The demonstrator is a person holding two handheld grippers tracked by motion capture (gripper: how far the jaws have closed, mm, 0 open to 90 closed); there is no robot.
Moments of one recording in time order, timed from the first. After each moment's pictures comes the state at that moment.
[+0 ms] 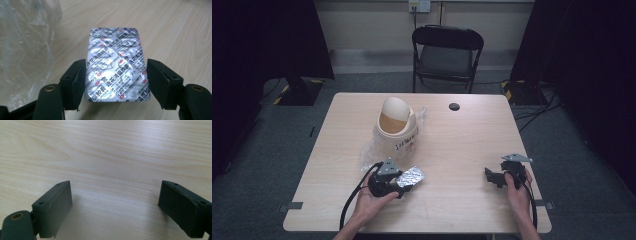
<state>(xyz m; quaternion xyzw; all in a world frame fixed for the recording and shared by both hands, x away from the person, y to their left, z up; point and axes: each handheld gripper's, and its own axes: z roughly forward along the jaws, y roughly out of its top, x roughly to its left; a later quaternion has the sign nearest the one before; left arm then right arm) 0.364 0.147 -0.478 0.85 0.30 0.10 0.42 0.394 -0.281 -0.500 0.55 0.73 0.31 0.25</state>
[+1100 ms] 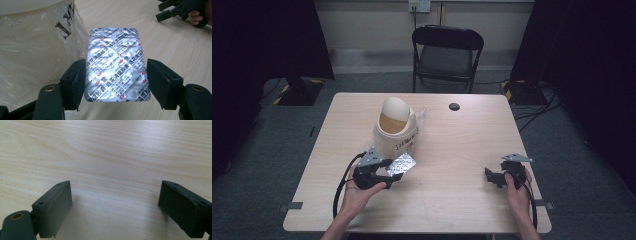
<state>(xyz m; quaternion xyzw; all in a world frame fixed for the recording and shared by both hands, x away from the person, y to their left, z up) 0.364 0.180 -0.432 0.82 0.30 0.12 0.47 0.394 -0.281 -0.500 0.55 0.73 0.31 0.25</state>
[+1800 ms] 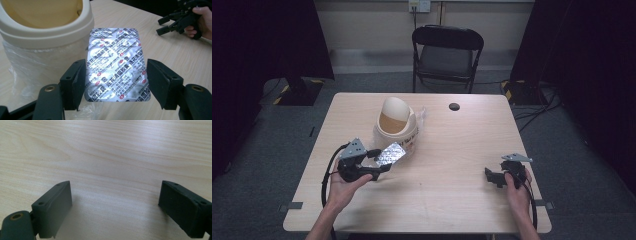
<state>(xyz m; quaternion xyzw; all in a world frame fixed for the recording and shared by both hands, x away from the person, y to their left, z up) 0.367 0.214 -0.396 0.81 0.29 0.15 0.49 0.395 -0.281 -0.500 0.55 0.73 0.31 0.25</state>
